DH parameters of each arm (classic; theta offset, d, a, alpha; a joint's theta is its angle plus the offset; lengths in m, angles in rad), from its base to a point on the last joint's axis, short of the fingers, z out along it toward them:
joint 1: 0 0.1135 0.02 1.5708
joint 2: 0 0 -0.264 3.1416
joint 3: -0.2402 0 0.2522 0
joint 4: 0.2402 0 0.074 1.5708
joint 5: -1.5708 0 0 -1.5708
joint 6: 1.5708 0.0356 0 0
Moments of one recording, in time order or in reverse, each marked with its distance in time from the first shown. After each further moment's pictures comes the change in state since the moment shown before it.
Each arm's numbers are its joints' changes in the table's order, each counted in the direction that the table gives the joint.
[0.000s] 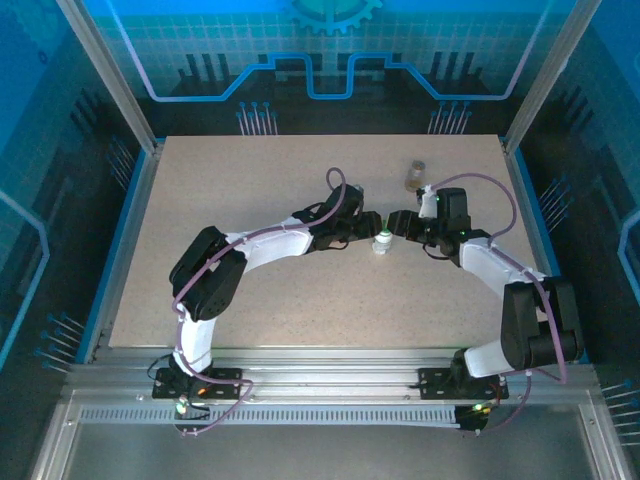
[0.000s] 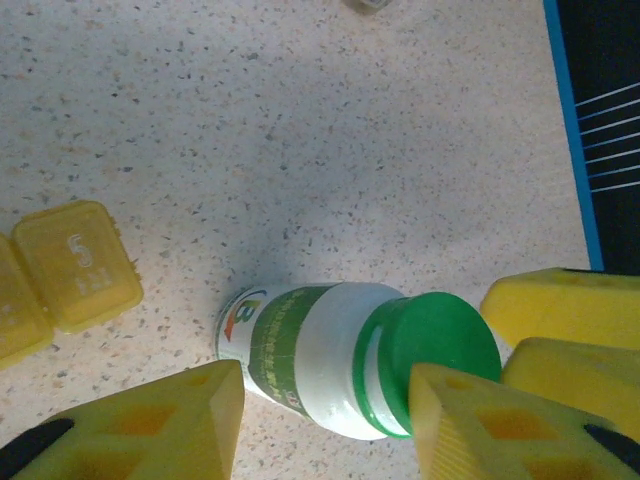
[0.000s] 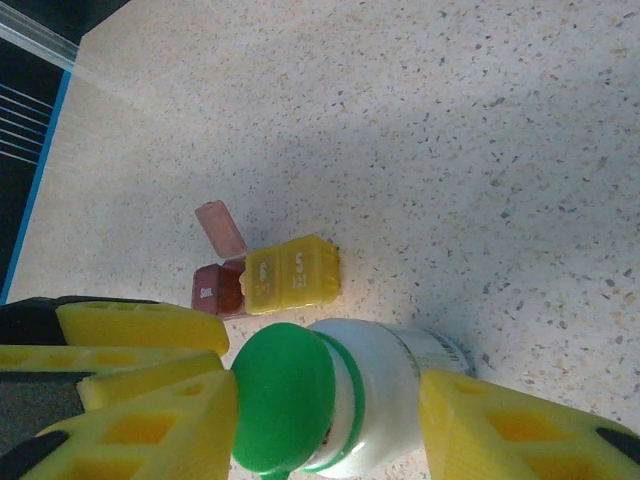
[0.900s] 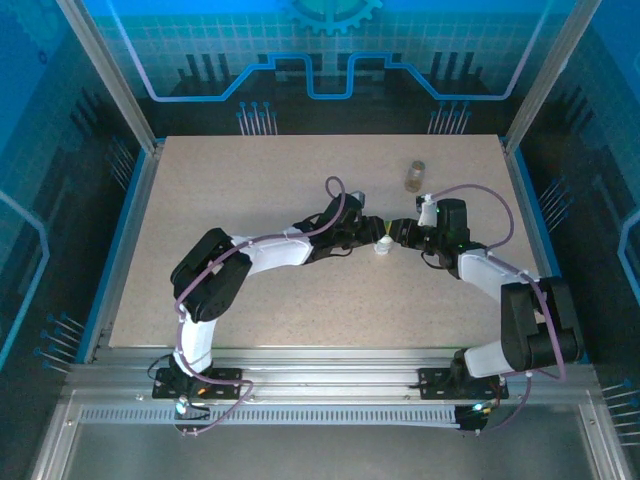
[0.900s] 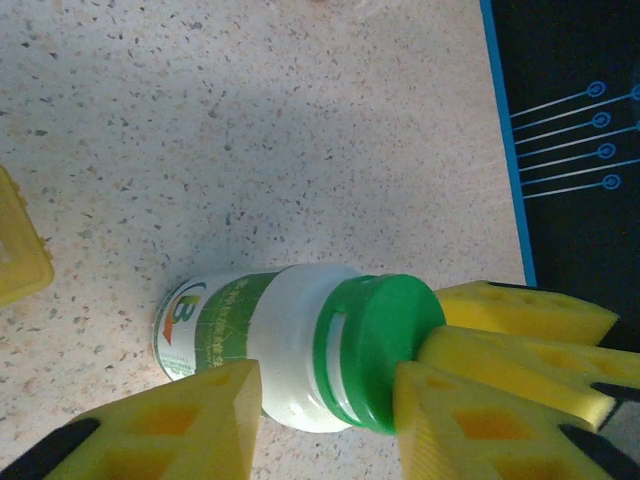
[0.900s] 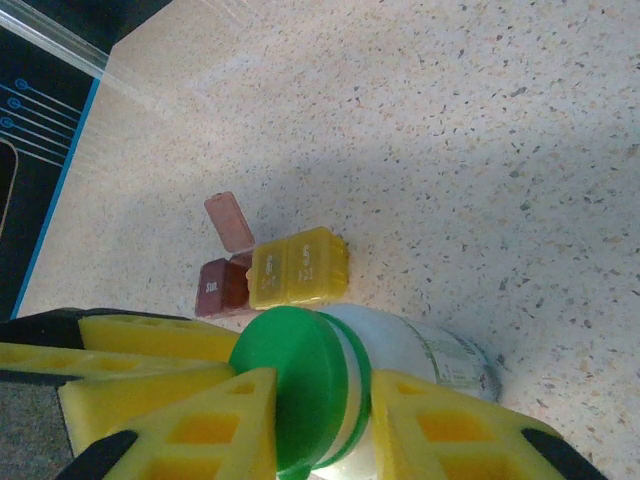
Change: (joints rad) left arm -0.021 -0.003 0.116 -0.224 -0.041 -0.105; right arm 0.000 0.001 0.125 -0.193 0.020 0.023
